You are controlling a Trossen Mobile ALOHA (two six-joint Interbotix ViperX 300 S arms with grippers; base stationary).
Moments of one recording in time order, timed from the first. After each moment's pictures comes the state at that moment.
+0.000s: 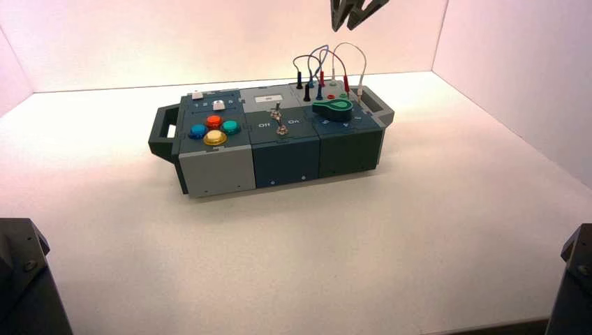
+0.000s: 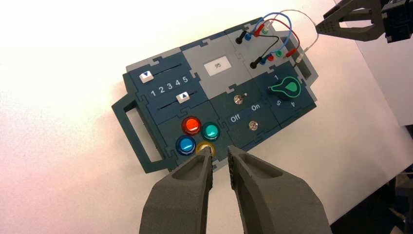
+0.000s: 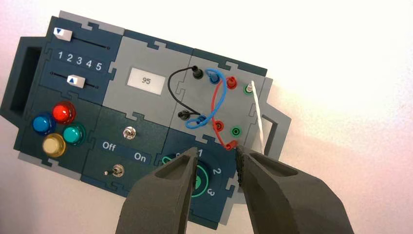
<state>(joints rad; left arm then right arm) -0.27 -0.72 0.88 -0.31 0.77 0.07 0.45 0.07 0.30 0.12 0.78 -0.11</state>
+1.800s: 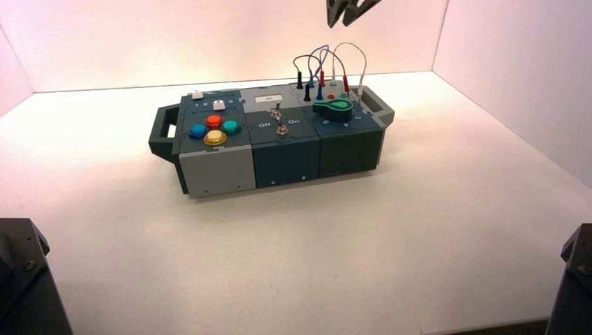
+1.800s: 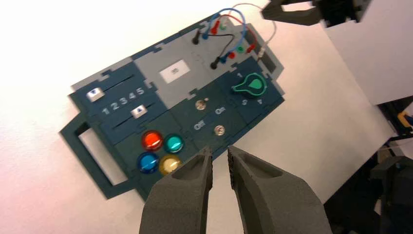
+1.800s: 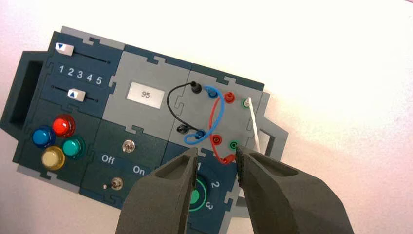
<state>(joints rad) -0.47 -0.58 0.81 -0.33 0.68 0.04 0.45 0.10 0.26 0.12 0.76 -0.11</state>
